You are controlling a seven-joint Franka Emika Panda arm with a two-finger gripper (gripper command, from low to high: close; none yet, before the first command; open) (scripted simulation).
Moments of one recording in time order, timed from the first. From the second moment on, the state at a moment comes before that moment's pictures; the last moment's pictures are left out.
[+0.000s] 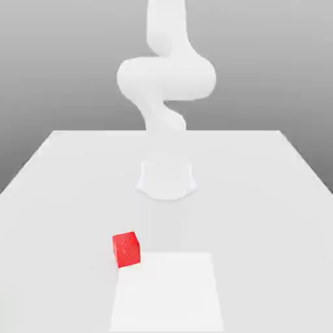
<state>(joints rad) 0.00 -0.74 -0.01 -2.37 -0.03 2.35 0.76</state>
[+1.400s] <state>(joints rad) -0.17 -0.07 -0.13 -2.86 0.04 2.79 0.22</state>
